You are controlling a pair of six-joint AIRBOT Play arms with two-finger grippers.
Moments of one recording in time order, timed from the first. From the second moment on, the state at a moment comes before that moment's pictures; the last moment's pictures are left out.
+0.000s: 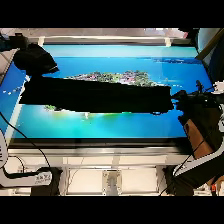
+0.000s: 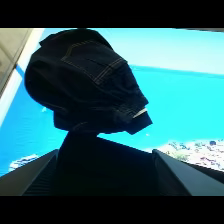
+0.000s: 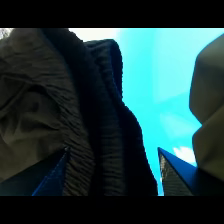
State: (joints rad) left arm 0.06 -1.42 1.83 1.83 -0.96 -1.63; right arm -0.58 -1.83 1.34 -0.73 1.24 1.06
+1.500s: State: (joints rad) left arm -0.33 -1.62 1.83 1.37 -1.11 -1.42; right arm -0.52 -1.49 1.34 -0.74 1.44 1.06
